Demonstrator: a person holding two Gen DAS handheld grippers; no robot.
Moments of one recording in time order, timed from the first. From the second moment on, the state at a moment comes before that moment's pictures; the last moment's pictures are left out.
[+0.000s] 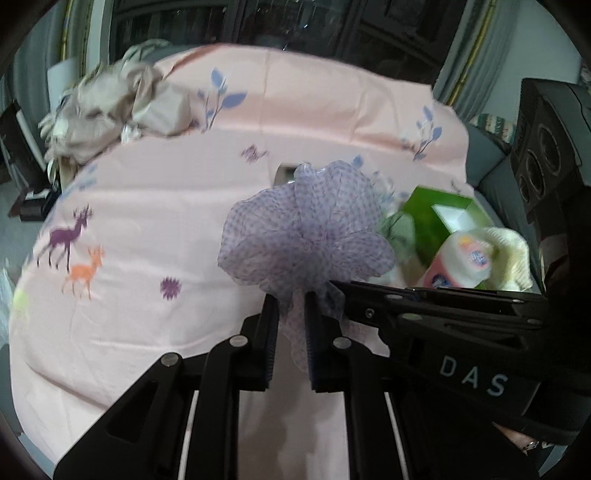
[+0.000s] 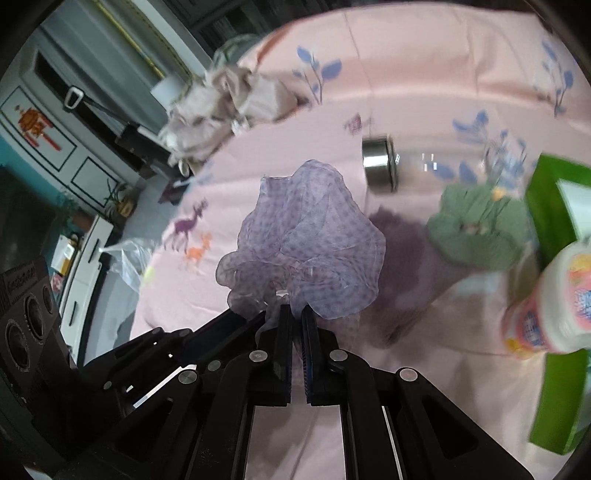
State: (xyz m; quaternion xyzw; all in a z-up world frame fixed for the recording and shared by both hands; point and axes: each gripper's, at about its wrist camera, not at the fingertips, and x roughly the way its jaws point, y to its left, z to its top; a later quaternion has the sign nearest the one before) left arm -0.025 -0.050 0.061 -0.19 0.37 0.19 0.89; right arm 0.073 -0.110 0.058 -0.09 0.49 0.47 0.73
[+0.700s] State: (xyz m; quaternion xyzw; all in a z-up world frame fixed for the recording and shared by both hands) left arm 0.063 -0.152 0.137 -0.09 0.32 0.08 0.94; right arm 0.126 -0.238 0.145 0.01 0.38 0.41 0.83
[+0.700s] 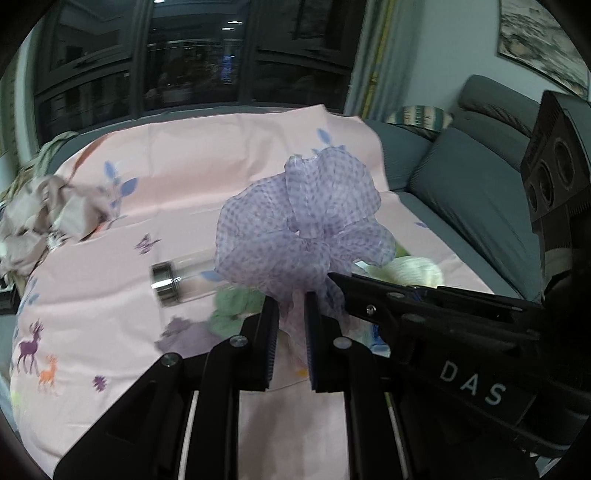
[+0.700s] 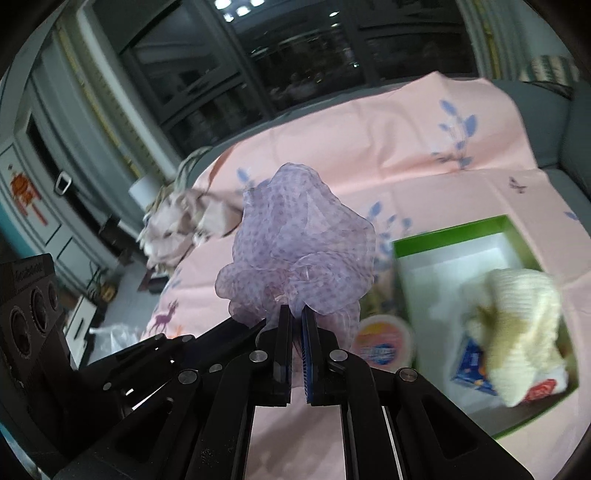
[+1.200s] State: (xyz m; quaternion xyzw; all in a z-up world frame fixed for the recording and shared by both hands) left arm 0.149 -0.207 0.119 -0.12 0.37 0.00 0.92; right arm 0.202 -0.324 0.131 0.13 0.40 0.34 0.84
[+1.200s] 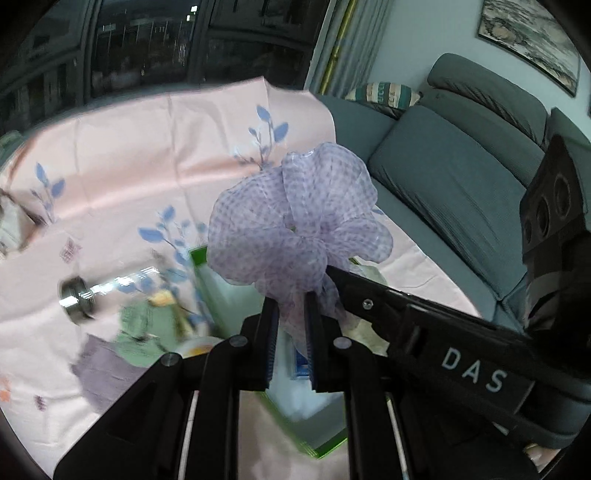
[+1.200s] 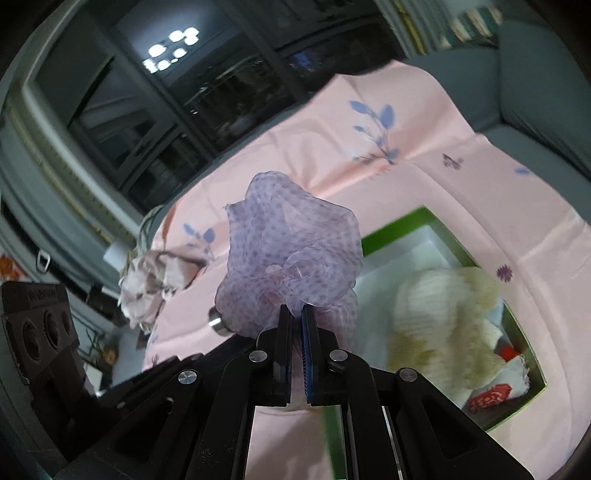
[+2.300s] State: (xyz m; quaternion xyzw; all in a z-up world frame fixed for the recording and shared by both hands) left arm 0.193 -0.224 0.089 -0.18 0.41 0.01 0.89; right arm 0.253 -0.391 0.084 0.28 0.45 0.25 0.81
